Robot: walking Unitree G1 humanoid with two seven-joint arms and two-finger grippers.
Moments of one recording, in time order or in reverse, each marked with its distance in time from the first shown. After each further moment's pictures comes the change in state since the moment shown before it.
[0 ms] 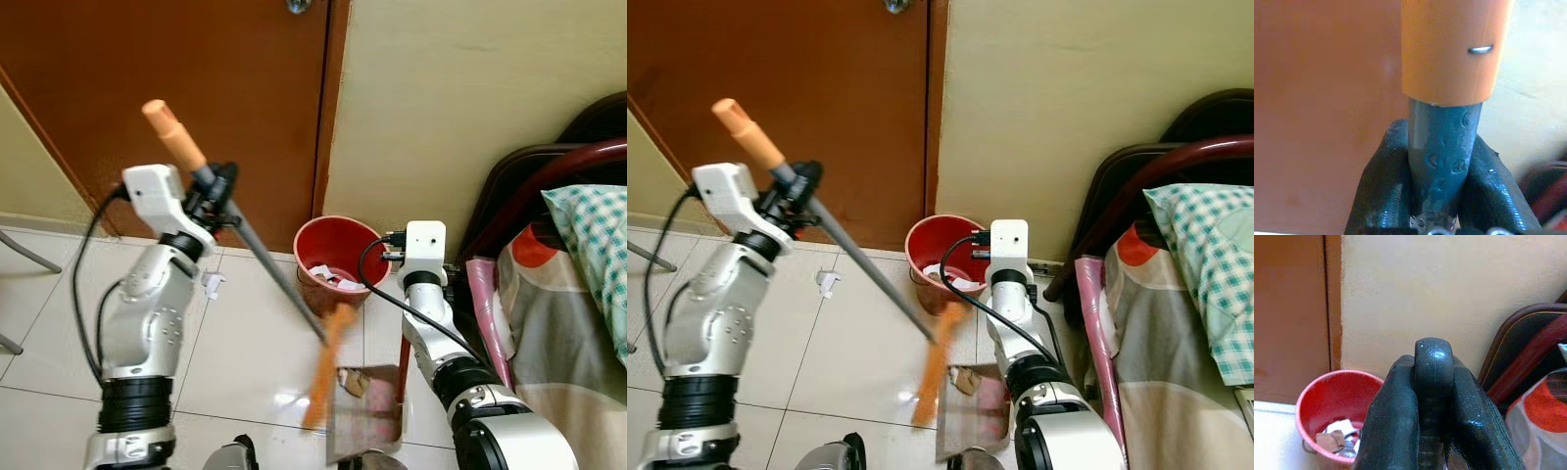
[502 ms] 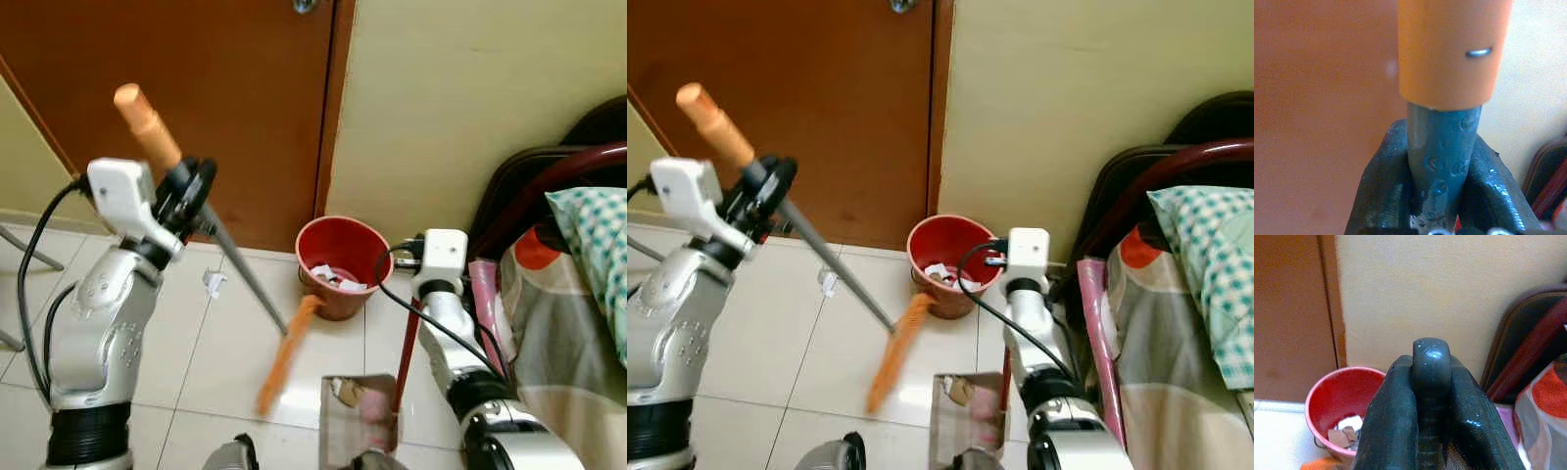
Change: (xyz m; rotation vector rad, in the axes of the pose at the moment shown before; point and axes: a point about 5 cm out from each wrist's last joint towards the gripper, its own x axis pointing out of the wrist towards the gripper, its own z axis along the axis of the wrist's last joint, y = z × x) left arm -0.036 0.013 0.011 0.166 0.051 -0.042; right arm -0.007 -0.028 -0.010 0.130 0.011 0.013
